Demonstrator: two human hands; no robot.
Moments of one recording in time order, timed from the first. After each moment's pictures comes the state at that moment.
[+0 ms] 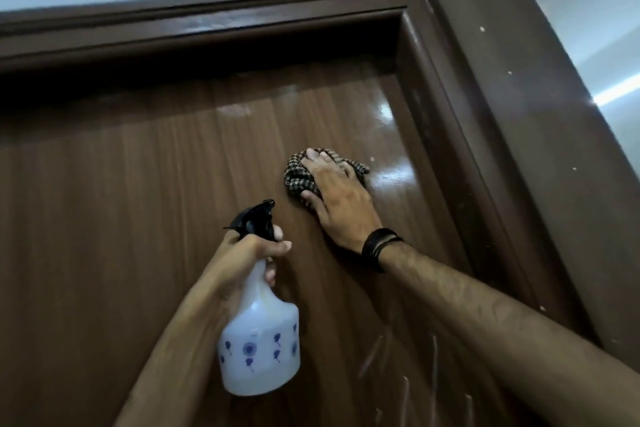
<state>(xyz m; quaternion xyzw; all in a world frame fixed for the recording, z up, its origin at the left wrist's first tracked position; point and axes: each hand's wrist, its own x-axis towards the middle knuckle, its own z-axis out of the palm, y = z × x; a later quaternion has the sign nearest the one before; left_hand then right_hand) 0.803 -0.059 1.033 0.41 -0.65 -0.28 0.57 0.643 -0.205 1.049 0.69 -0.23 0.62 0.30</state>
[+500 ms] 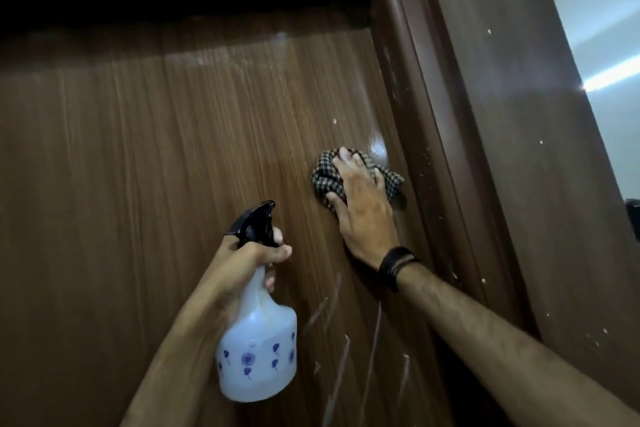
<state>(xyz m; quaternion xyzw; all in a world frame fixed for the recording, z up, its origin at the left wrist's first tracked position) 0.745 -0.074 0.964 0.41 -0.64 -0.29 0.58 0.569 -0.224 0.957 0.67 -0.27 0.66 0.21</state>
